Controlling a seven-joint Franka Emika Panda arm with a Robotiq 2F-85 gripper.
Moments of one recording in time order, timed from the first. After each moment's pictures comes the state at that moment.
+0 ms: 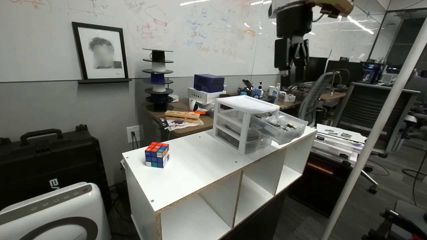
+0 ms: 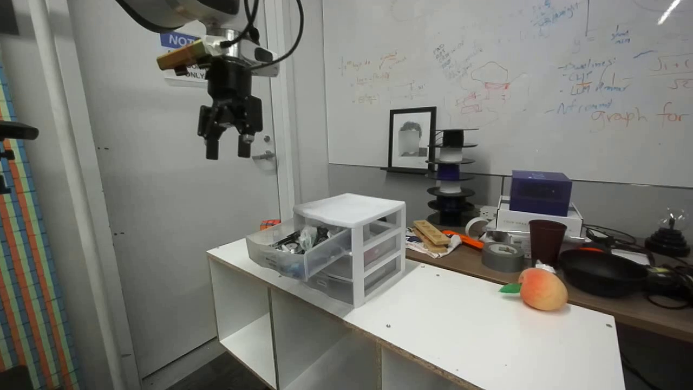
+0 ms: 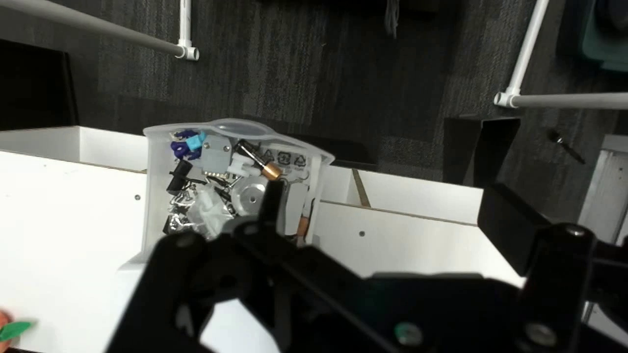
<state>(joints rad) 0.11 -0.01 0.11 -1.93 -0.08 1.71 0.09</state>
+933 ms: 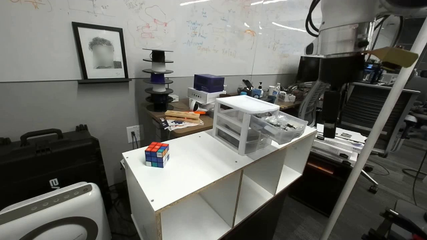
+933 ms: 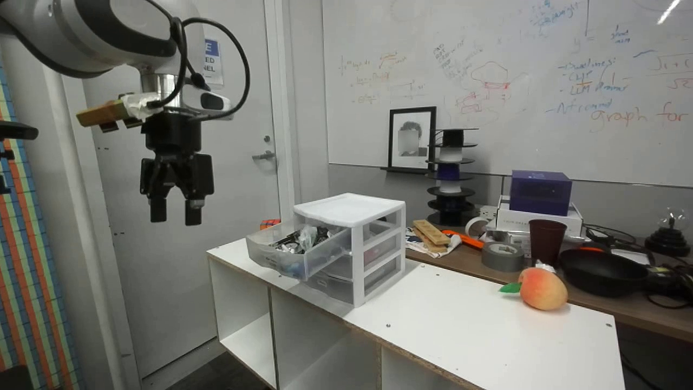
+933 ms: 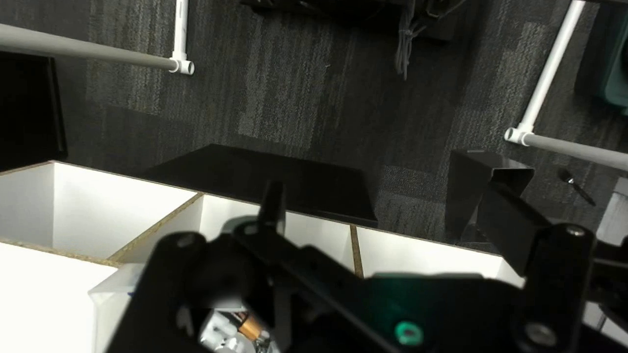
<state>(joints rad) 0.13 -0.29 0.10 -2.49 -0.08 2.03 0.05</state>
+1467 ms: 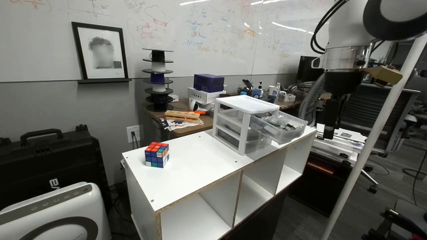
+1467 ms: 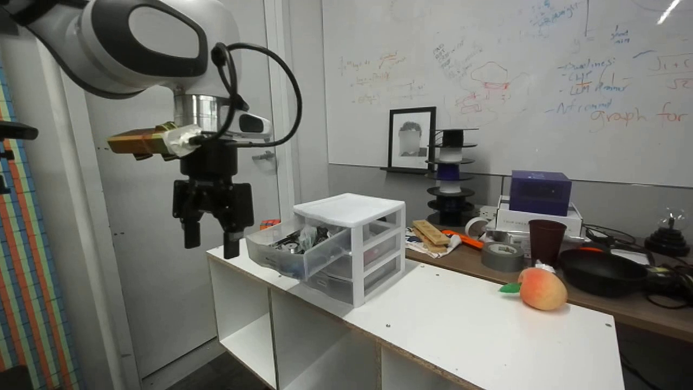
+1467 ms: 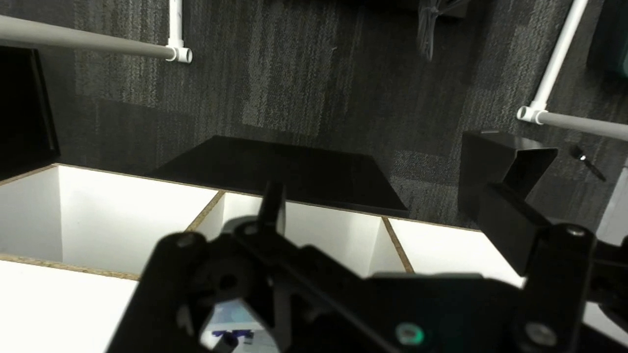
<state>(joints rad) 0.04 -0.24 -0.01 -2.54 -0.09 2.17 -0.10</state>
